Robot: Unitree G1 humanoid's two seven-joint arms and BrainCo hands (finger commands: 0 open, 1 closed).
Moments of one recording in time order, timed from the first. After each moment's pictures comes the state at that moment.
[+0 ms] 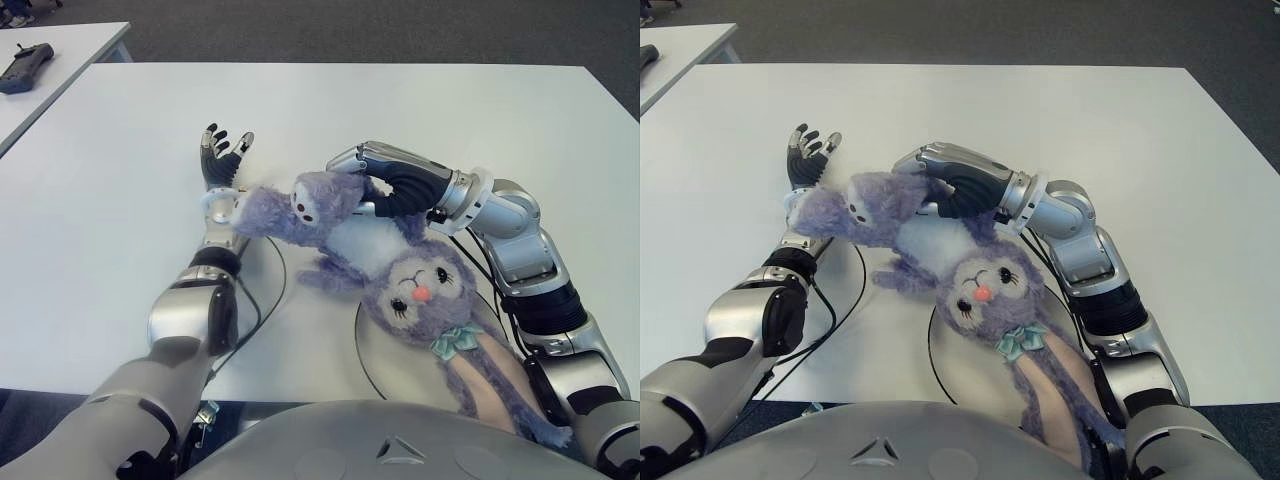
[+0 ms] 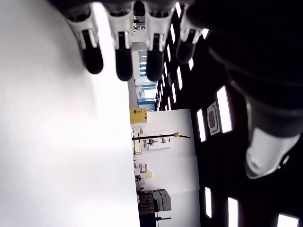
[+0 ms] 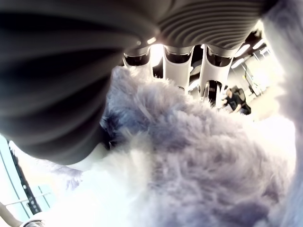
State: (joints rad) left arm -0.70 0.13 0.26 1.21 0.06 -0.41 0.32; right arm -0.44 -0.47 0.26 -0.20 -0.11 -0.34 0.63
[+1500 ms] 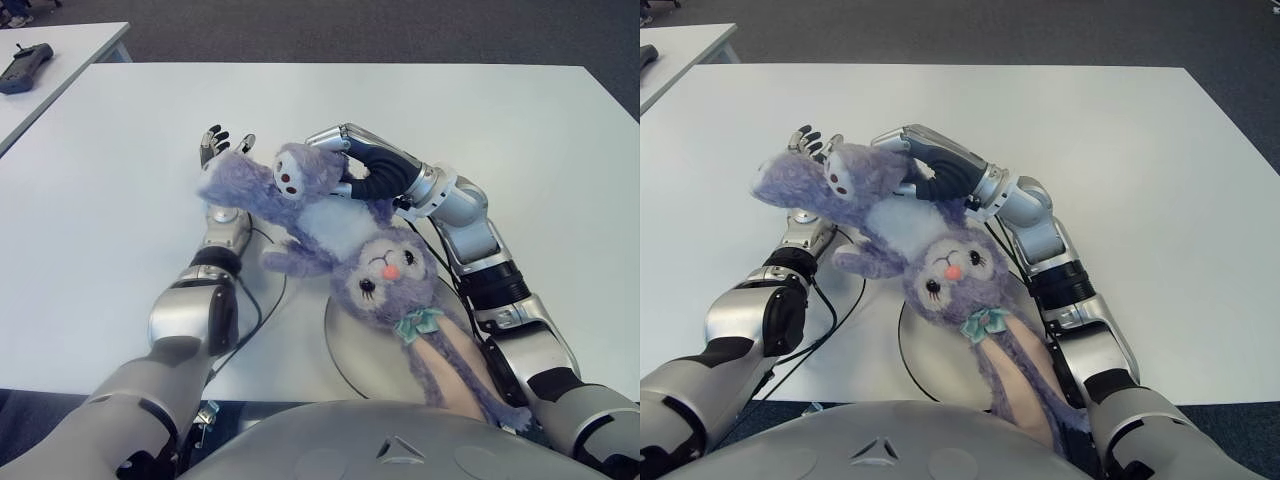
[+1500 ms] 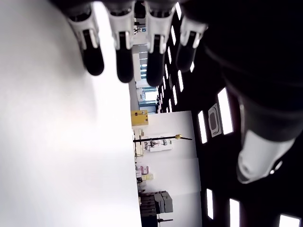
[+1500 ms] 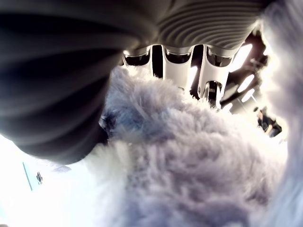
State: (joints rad) left arm -0.70 0.12 0.25 1.21 0.07 -0.40 0.33; right arm -0.54 -0.24 0.26 0.18 -0.11 -0.64 0.51
